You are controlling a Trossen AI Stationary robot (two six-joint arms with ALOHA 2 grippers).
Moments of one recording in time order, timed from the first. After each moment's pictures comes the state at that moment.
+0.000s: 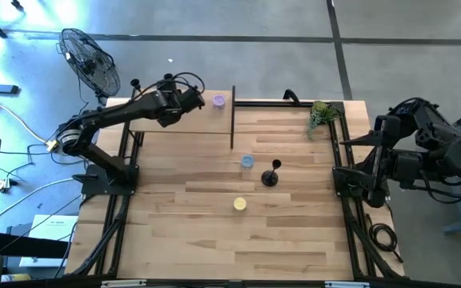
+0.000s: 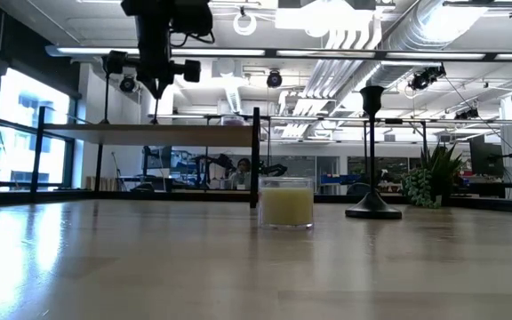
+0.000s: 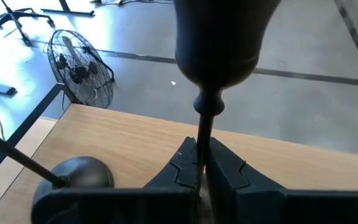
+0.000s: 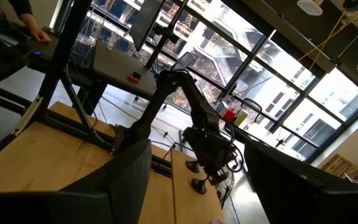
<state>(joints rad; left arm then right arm) 0.48 1.47 1.32 -0.96 -1.00 -1.10 1.09 1.07 1.65 -0.66 1.22 -0.44</state>
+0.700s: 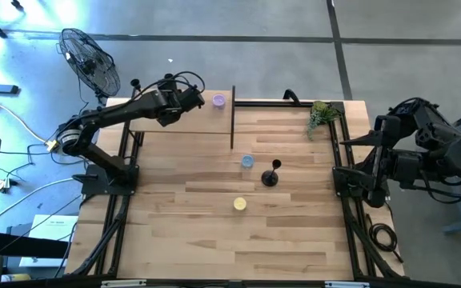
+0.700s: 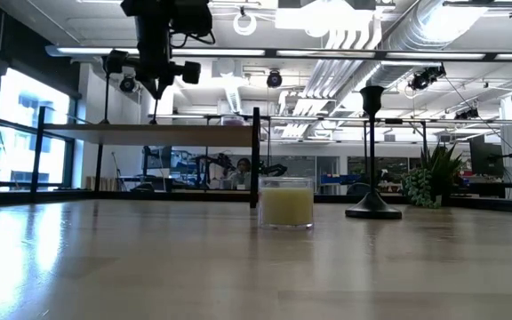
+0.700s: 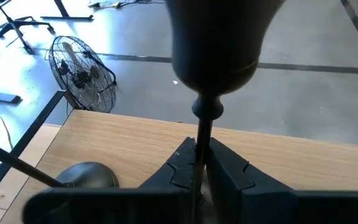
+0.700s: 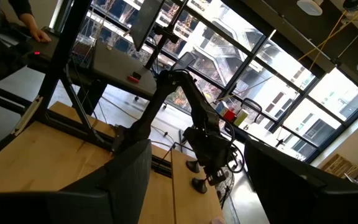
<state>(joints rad) 0.48 1.47 1.32 -0.96 -0.98 -1.04 1.09 1.07 1.65 -0.66 1.22 -0.44</state>
